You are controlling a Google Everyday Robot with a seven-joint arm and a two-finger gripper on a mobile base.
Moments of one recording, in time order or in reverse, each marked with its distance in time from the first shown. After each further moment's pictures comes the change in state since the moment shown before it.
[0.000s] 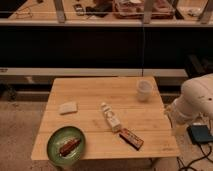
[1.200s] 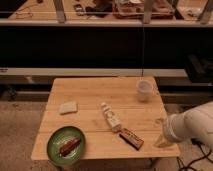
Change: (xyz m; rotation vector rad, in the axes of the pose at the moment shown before) arm -0.084 0.045 -0.005 0.207 -0.221 0.313
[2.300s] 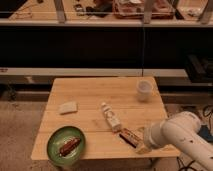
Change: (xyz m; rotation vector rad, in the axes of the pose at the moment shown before) arm -0.039 0.033 0.101 -0.124 -0.079 0.093
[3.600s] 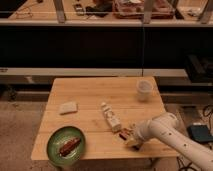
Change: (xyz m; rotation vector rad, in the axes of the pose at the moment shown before) arm 0.000 -0.047 0.099 0.018 -0.086 0.117
